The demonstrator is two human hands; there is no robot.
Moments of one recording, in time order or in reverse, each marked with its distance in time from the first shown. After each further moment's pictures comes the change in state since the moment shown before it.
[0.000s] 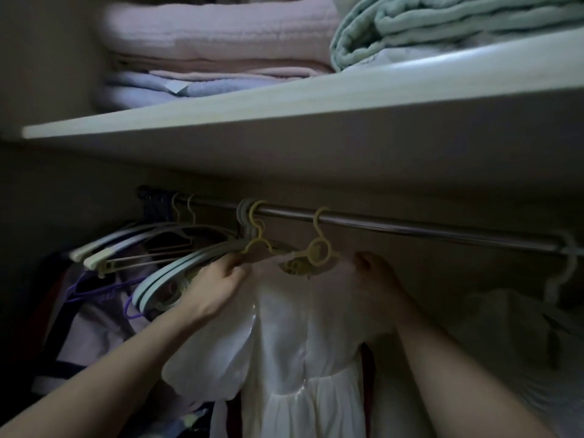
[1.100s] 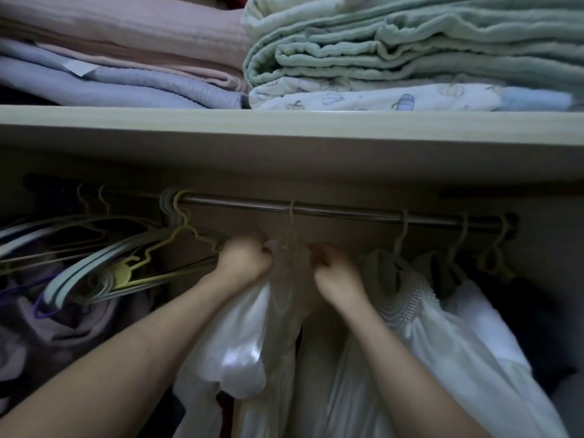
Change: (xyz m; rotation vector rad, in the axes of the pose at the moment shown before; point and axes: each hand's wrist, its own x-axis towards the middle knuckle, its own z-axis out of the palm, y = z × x) left_hand -0.025 0.128 0.049 0.153 -0.138 0.240; right_hand -0.161 -0.053 -0.072 -0.009 0.281 0.003
